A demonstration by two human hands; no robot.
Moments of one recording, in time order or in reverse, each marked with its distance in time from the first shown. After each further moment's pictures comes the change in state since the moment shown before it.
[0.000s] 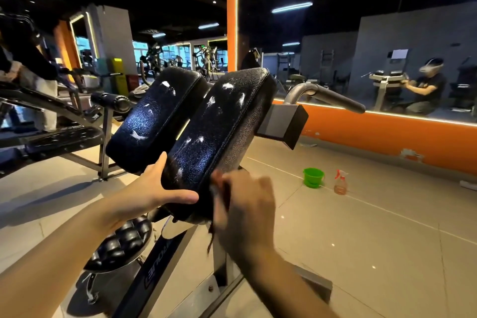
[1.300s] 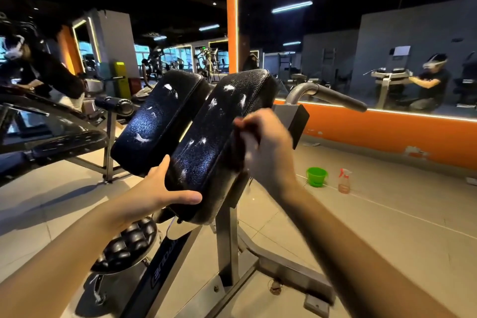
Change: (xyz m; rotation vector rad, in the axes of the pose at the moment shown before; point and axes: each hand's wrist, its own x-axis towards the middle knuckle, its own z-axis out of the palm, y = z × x) left_hand -0.011 0.013 0.002 0.020 -0.009 -0.037; right_hand 0.091 0.040 -0.013 0.264 0.012 -0.011
